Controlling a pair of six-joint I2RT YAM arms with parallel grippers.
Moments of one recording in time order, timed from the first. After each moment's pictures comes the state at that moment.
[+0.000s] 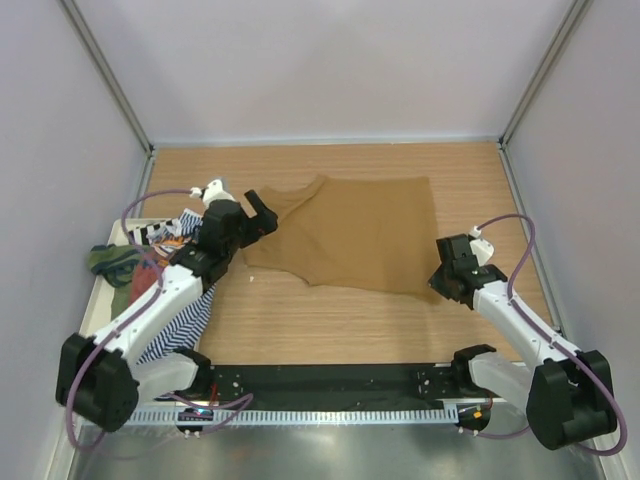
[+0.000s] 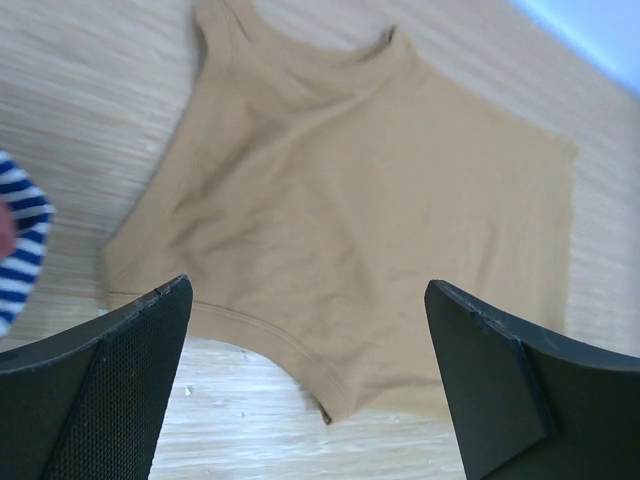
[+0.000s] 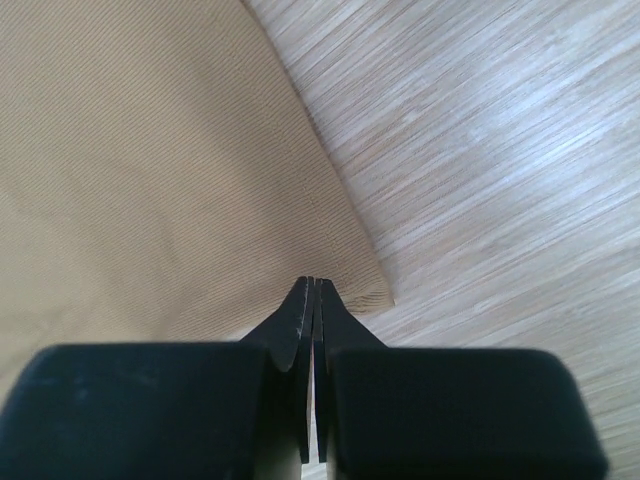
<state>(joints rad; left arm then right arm) -0.42 1.20 0.81 -0.14 -0.20 -0.73 0.23 1.04 0.56 -0.57 0.28 0.85</state>
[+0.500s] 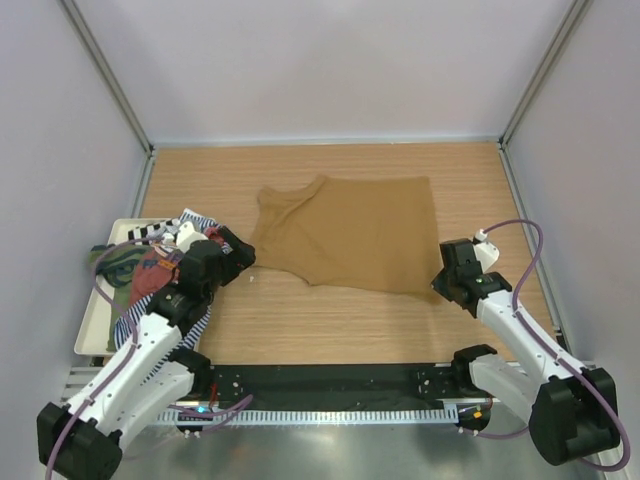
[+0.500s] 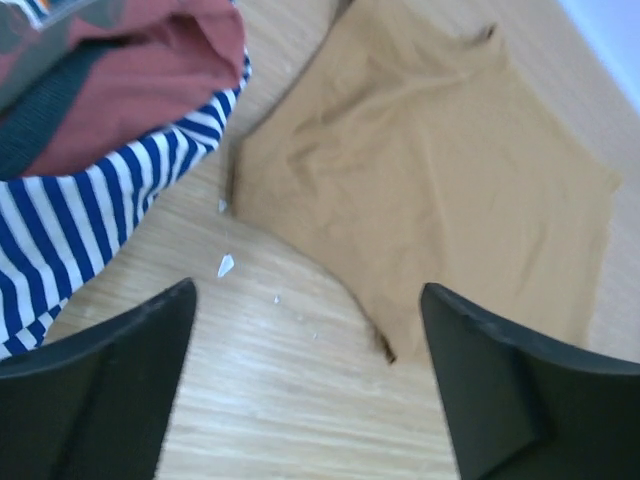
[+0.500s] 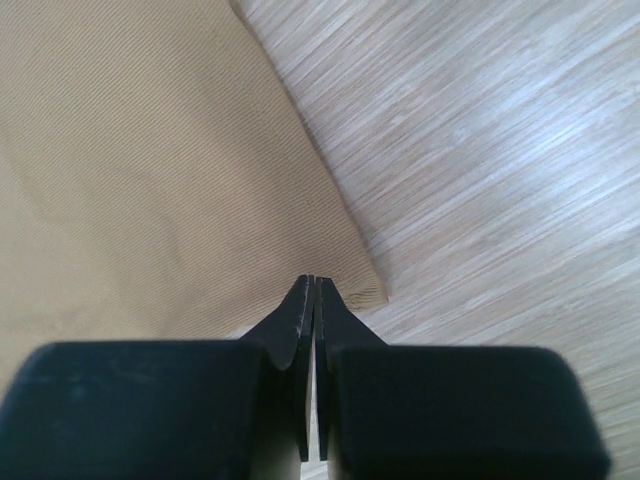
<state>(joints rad) -0.42 0.74 0.55 -0.36 -0.35 -0.89 0.23 0.94 0.52 -0.57 0.30 0.87</state>
